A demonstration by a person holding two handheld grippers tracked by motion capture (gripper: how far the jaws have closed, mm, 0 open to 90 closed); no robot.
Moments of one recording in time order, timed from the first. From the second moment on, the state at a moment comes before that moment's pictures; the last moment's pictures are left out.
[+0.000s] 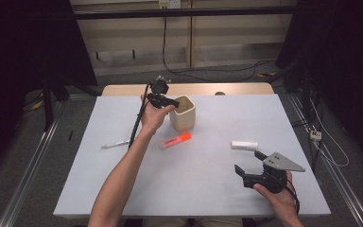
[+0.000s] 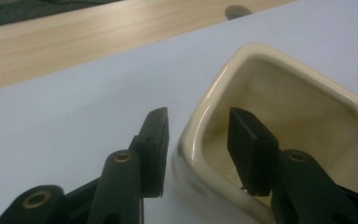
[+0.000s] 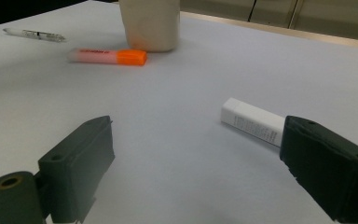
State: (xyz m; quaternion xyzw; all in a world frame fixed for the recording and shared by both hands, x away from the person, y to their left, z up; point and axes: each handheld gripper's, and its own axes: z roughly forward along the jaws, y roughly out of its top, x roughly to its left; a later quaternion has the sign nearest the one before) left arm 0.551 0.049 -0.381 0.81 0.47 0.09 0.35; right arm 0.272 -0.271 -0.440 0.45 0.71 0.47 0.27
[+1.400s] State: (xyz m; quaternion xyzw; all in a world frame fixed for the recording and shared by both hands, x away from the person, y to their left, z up) left arm 0.590 0.050 -0.375 0.89 0.28 0.08 0.35; right arm 0.272 -0.275 -0.442 0.45 0.71 0.47 0.27
